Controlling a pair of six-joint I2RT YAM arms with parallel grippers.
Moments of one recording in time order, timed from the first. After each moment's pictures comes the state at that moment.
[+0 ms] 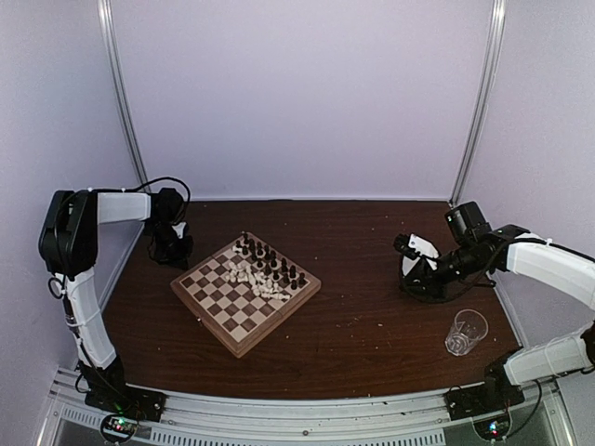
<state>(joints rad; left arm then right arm) -0.15 1.96 1.38 -0.77 0.08 -0.23 0.35 1.20 0.83 -0.62 -0.57 -0.57</state>
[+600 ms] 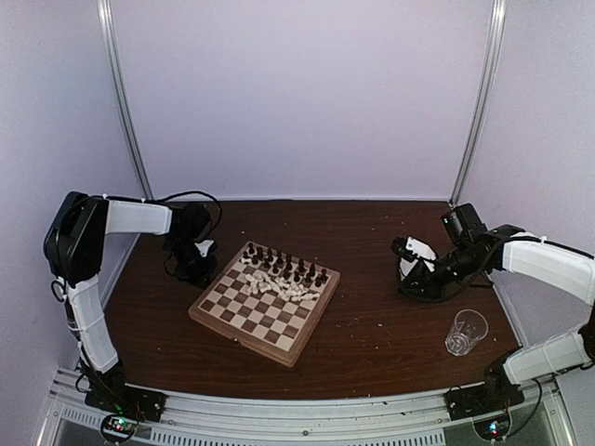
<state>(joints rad) -0.33 1.95 1.29 -0.77 0.15 -0.22 0.35 1.23 0.83 -0.62 -0.57 -0.57</state>
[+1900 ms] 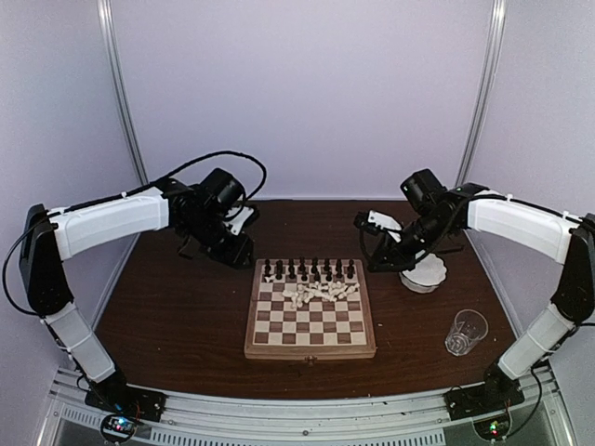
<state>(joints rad) -0.71 1.68 1.40 -0.84 0.06 -0.23 0.49 1.52 1.23 -0.78 -0.54 -0.58</state>
